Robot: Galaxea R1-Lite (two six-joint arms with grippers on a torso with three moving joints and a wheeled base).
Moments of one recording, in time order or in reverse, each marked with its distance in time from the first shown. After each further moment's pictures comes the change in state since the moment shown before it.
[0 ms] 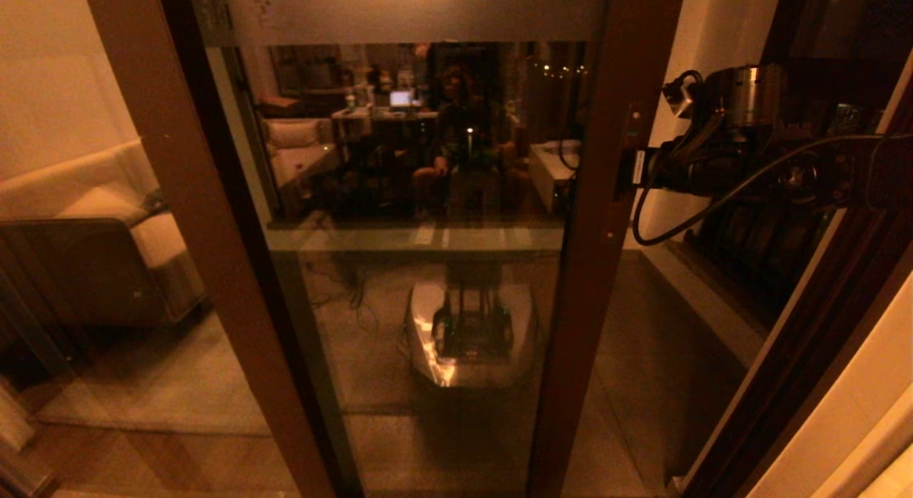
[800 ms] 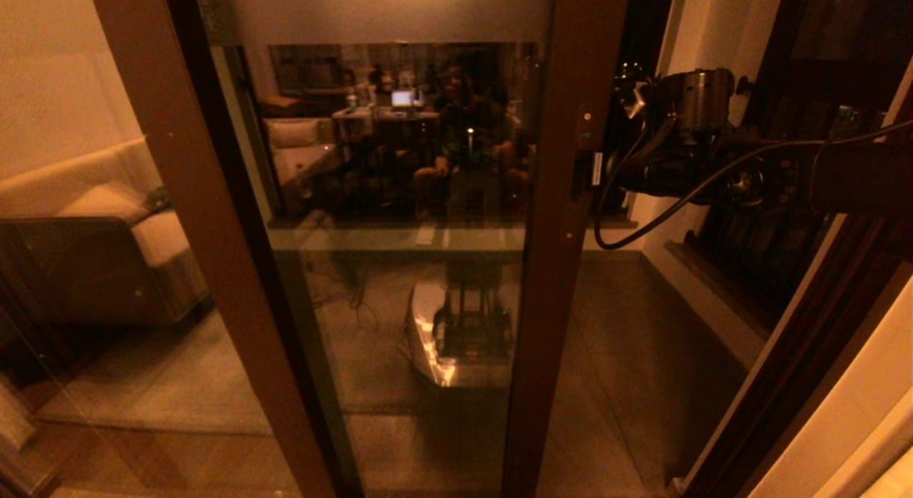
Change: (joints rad) left arm 0.000 0.000 0.000 0.000 0.000 0.000; right arm 0.052 0.081 -0.098 -0.010 0.002 -0.011
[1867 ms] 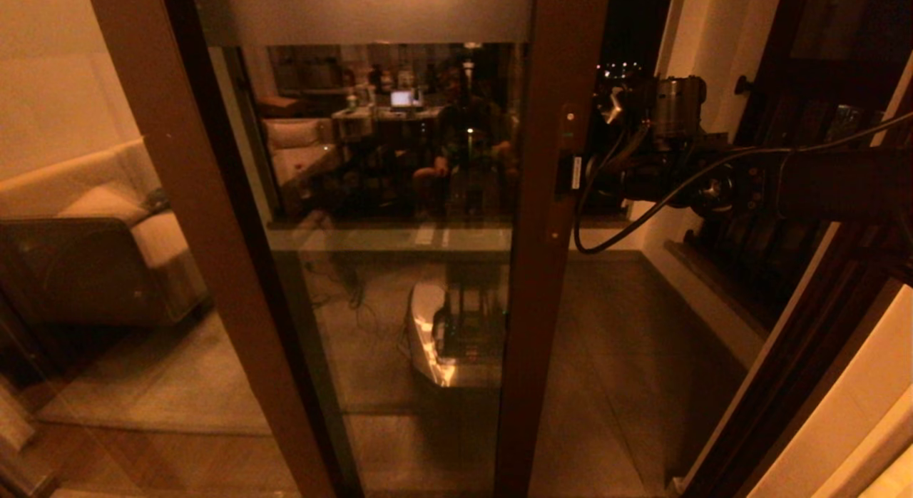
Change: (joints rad) left arm 0.000 0.000 0.000 0.000 0.000 0.000; right arm 0.066 0.051 -0.055 0.000 -0.004 -0.001
